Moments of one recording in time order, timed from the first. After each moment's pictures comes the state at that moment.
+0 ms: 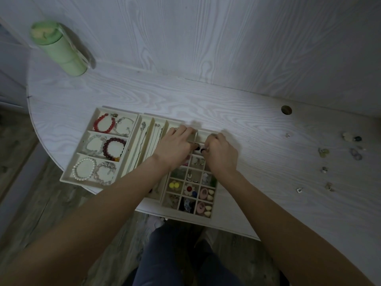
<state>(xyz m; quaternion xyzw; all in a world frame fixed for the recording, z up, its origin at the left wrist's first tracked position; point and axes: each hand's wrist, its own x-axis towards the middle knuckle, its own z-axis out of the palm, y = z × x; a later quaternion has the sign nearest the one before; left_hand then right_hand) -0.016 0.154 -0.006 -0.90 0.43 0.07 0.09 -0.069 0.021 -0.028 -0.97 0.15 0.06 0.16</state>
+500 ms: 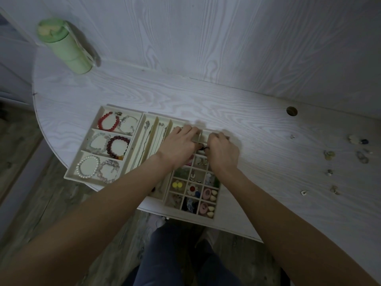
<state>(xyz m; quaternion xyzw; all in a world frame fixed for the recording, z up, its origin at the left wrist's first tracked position) -0.014 0.155 -0.005 -0.89 0.44 0.07 0.09 -0.059 0.027 -0.031 -0.98 0.14 0.07 0.09</state>
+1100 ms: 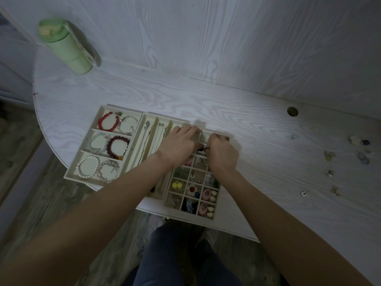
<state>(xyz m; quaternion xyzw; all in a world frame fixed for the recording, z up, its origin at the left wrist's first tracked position) -0.010 0.154 -0.003 -0.89 0.44 0.09 0.08 -0.059 0.029 -0.040 -0.97 0.18 0.07 0.14</state>
